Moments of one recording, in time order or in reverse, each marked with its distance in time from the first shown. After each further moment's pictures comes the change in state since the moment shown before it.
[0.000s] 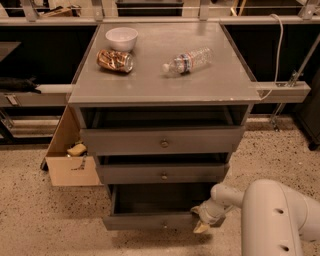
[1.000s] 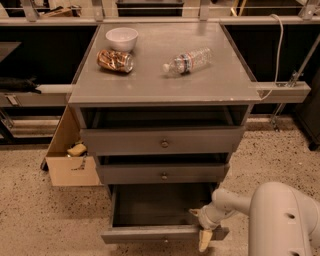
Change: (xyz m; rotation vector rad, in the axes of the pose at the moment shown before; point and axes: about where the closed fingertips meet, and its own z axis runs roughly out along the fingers) arm -0.007 0.021 -0.004 0.000 -0.038 -0.015
